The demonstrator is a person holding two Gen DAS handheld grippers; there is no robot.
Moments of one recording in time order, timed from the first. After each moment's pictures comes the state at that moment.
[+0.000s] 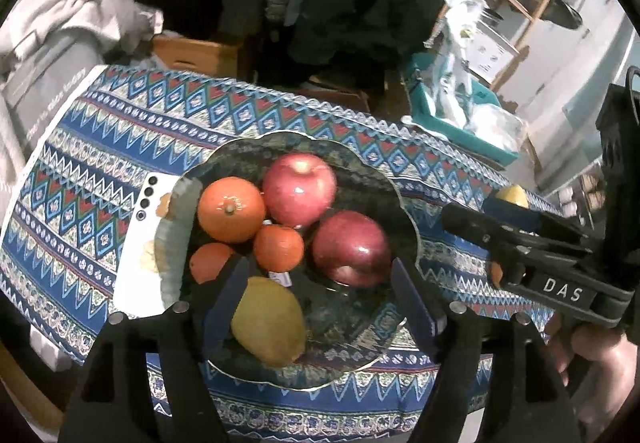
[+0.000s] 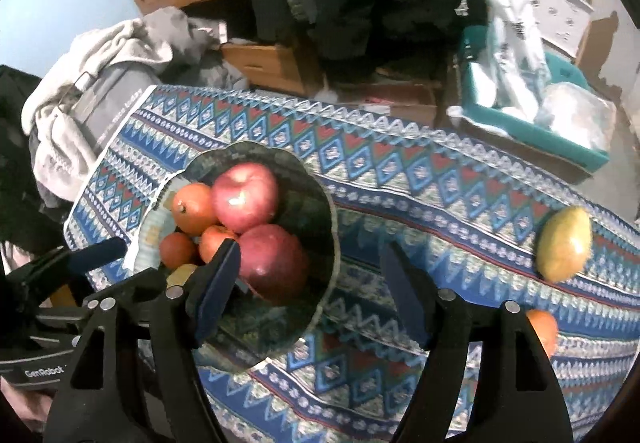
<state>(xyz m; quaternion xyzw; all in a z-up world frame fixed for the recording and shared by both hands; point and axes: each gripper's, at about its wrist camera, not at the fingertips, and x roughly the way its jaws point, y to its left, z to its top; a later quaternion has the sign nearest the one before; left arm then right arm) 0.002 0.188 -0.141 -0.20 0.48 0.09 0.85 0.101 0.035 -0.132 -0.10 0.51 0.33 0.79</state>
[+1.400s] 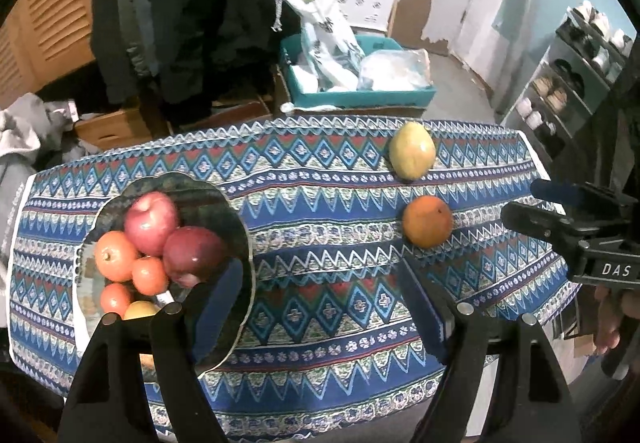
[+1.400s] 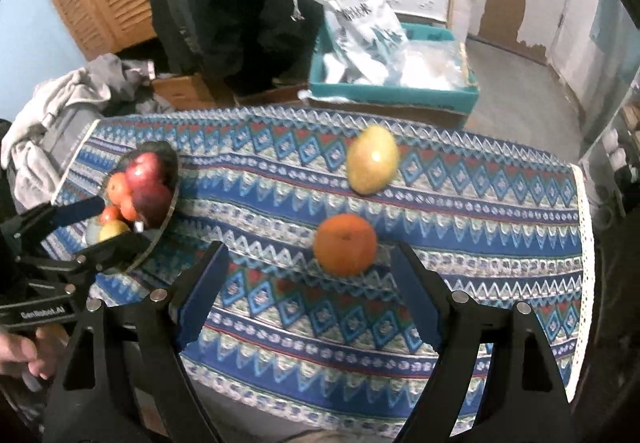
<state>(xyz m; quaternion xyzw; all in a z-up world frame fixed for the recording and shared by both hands) 0.032 0.026 -0.111 -0.05 0.49 -0.01 0.87 0.083 -0.169 -0.103 -0.06 0.50 0.23 0.83</state>
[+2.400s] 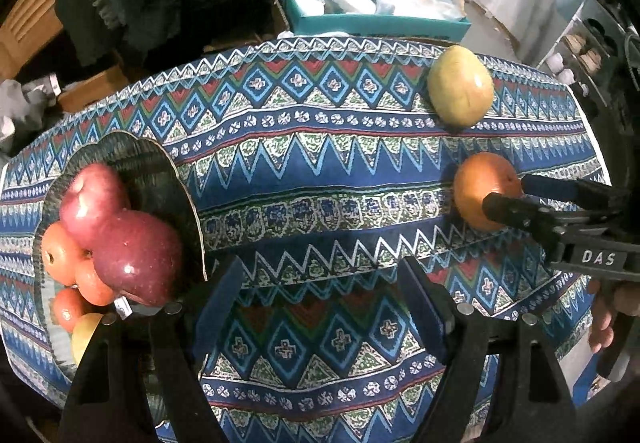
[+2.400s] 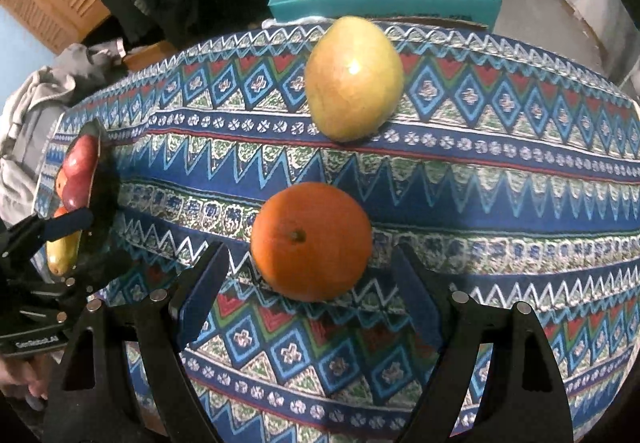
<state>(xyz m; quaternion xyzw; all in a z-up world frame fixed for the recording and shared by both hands) 0.085 0.018 -0.202 -0.04 0.58 0.01 0.82 0.146 -0.165 -0.221 -0.02 0.59 0.24 0.77</state>
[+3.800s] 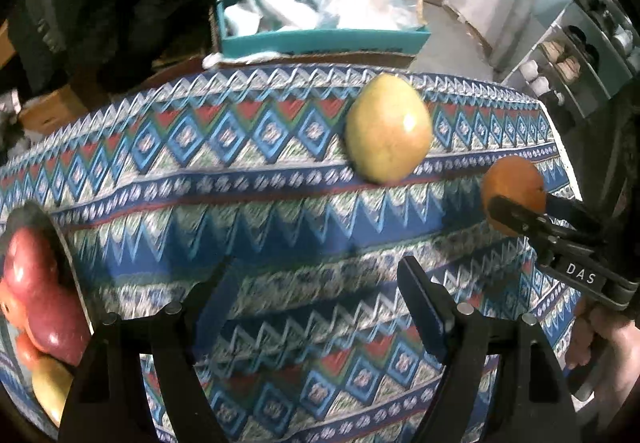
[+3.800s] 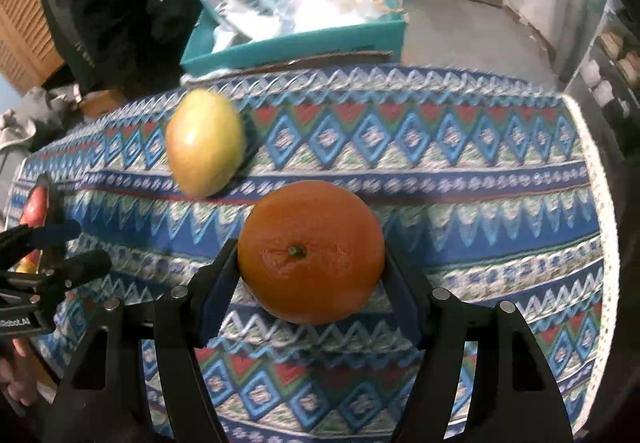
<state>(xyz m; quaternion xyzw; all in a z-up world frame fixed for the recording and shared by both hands) 0.160 -0.056 -0.206 -0.06 0.57 -0.05 0.82 0.185 -0.261 -0.199 -0.01 0.53 0.15 0.83</state>
